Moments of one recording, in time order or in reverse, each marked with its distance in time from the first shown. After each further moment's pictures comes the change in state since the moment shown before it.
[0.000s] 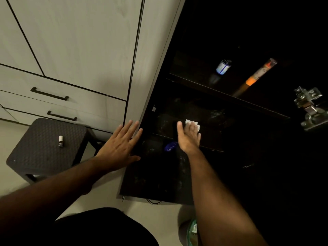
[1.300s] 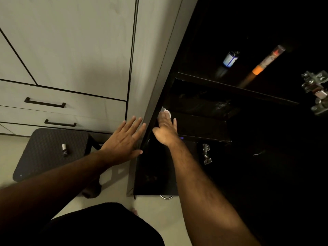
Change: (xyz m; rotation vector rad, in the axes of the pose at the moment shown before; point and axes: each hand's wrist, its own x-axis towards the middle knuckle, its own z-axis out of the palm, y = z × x) left_hand 0.017 -0.050 0.001 -0.008 -0.063 0.119; right_hand -0.021 -0.097 0.040 0.020 -0.094 -0.293
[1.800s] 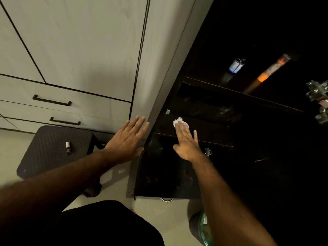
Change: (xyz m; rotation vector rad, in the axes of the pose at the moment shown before) left_hand 0.000 0.001 -0.004 -0.041 0.024 -0.056; right_hand -0.037 0.059 -0.018 -0.262 -0.062 -0.009
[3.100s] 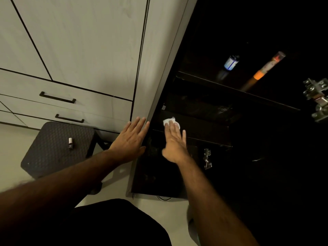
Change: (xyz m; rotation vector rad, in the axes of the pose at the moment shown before) left_hand -0.001 0.032 0.005 -0.037 -0.023 -0.098; right_hand -0.008 -0.022 0.022 -0.006 0.098 -0.052
